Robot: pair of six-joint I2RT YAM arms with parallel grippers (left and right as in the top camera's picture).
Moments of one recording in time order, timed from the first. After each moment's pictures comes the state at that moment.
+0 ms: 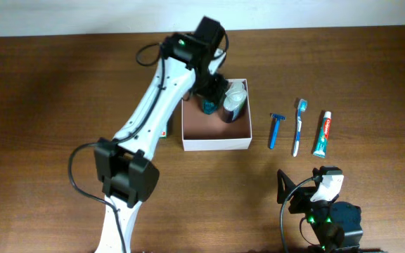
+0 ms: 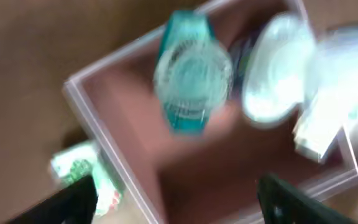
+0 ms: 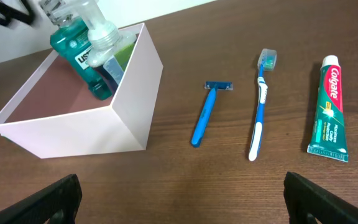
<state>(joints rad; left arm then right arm) -0.50 2.28 2.43 -1.44 0.01 -0.04 0.09 0.01 0.15 -0.51 -0.10 0.28</state>
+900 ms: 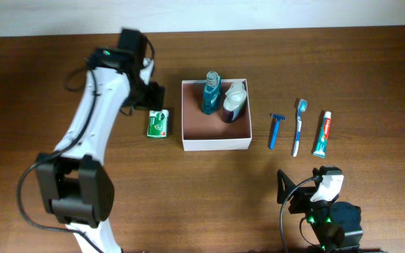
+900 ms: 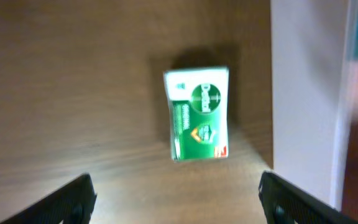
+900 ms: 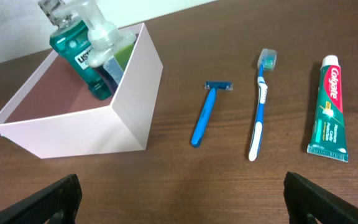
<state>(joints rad) -0.20 1.99 1.77 -1.17 -0.01 -0.05 0.09 0.01 0.15 -0.51 -0.10 0.28</state>
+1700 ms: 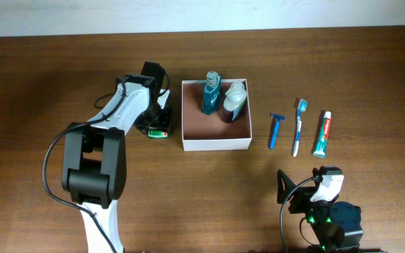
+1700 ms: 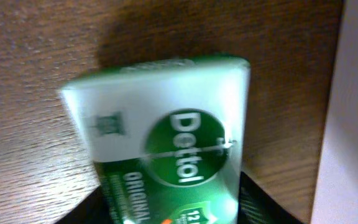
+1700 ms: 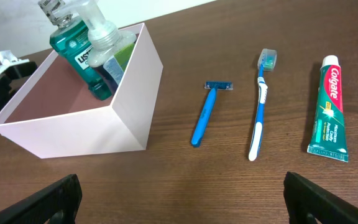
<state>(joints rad) -0.23 2.16 1.59 -0.96 0.06 -0.05 0.09 0.01 0.15 -0.51 -0.10 0.28</state>
